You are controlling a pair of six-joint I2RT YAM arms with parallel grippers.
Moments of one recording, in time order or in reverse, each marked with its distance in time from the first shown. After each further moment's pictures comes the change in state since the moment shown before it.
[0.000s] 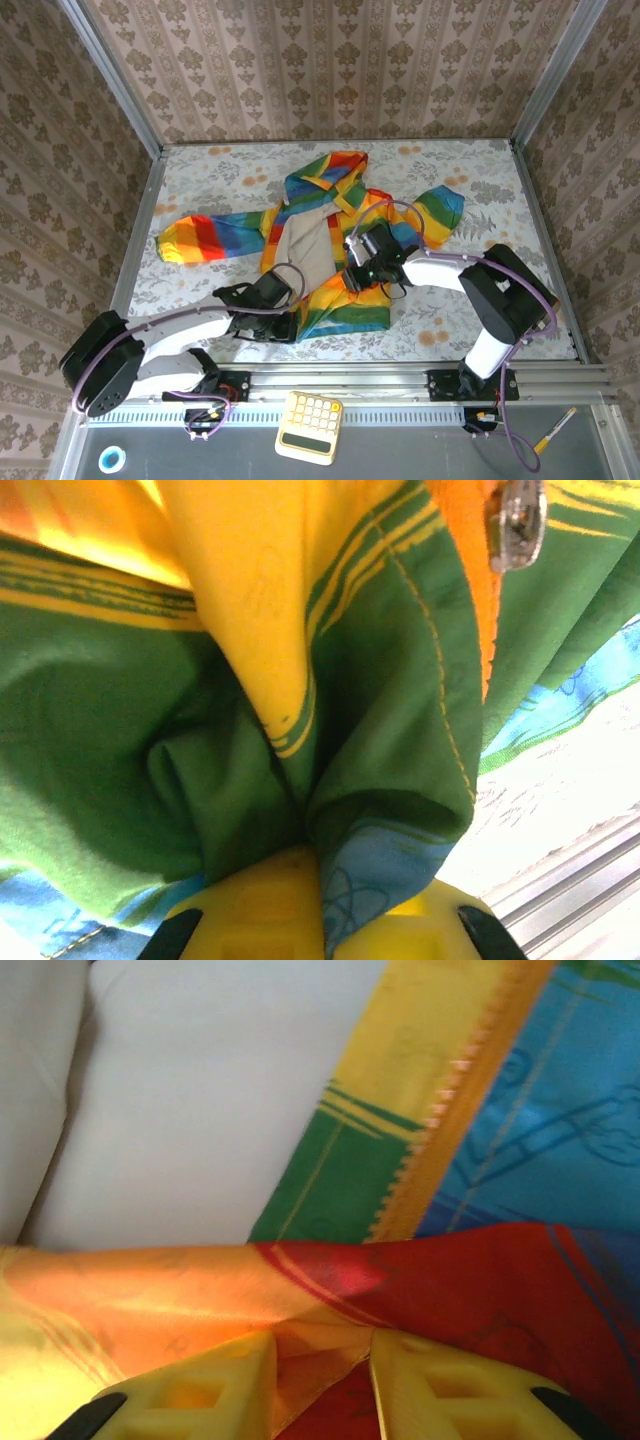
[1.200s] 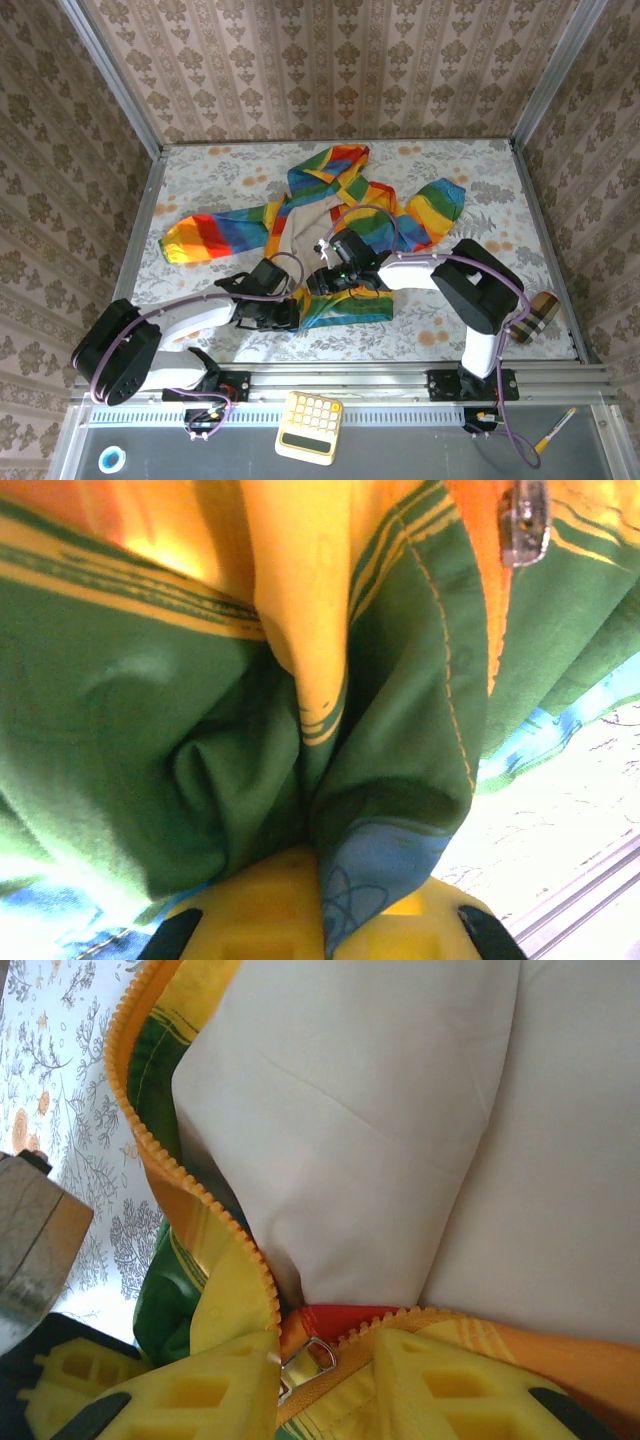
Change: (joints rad) left arm 0.107 0.087 0.029 0.083 0.066 0.029; right arm 0.166 0.130 0.089 0.214 -0.206 0.311
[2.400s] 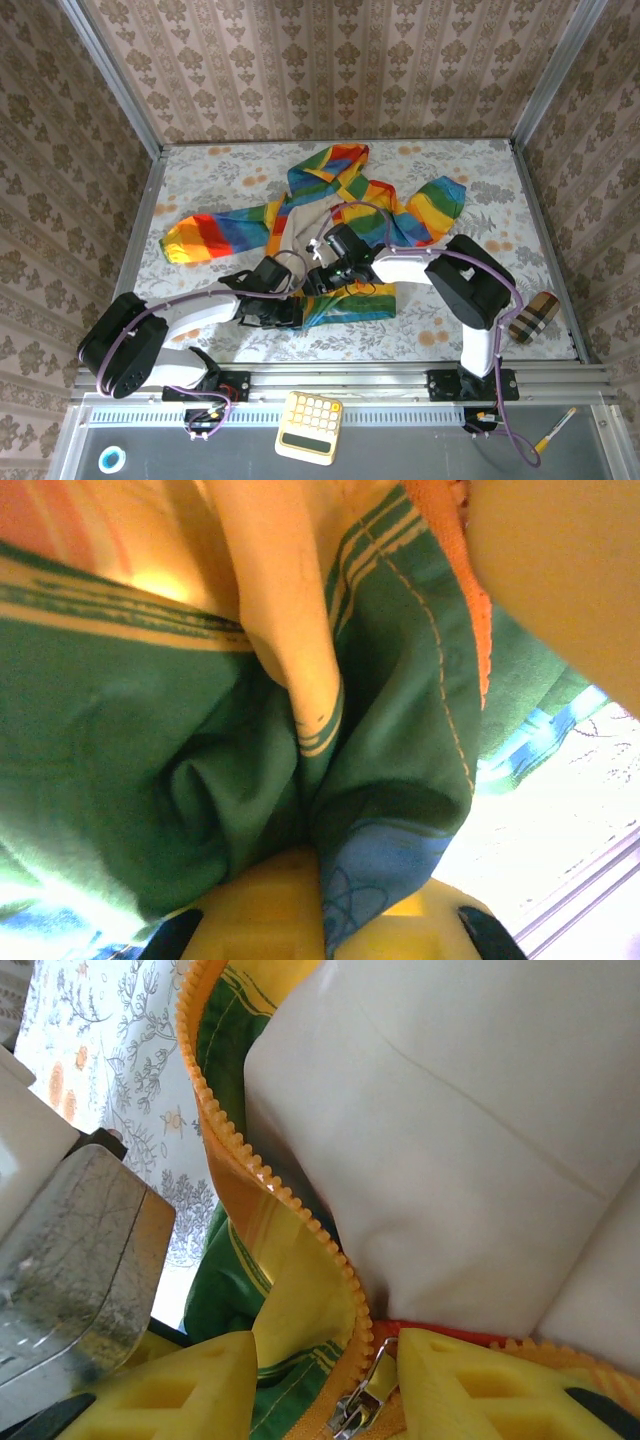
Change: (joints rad) left arm 0.004 0.046 0.019 0.035 0.023 0.010; right arm -0.007 0.056 0.107 -0.116 -0.109 -0.115
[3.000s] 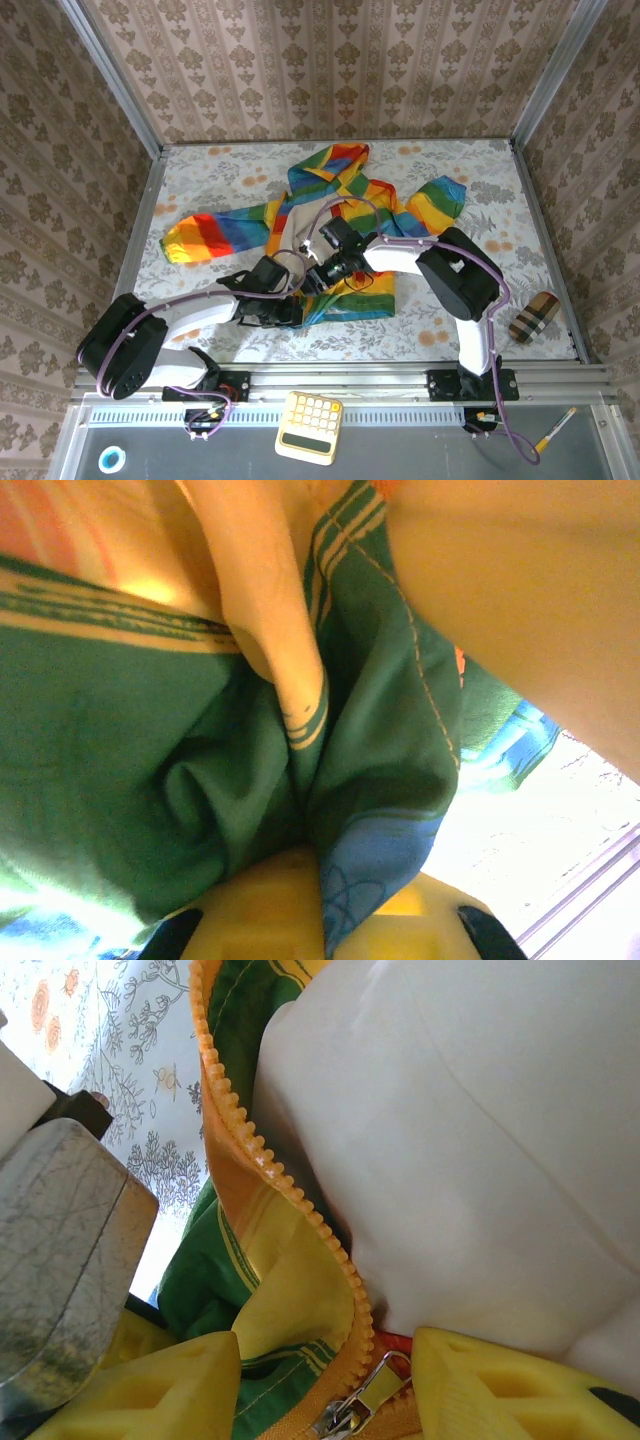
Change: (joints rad) left arm 0.017 -0.007 -0.016 0.035 0.011 0.024; right arm -0.028 0.082 0.130 -0.164 -0.067 -0.233
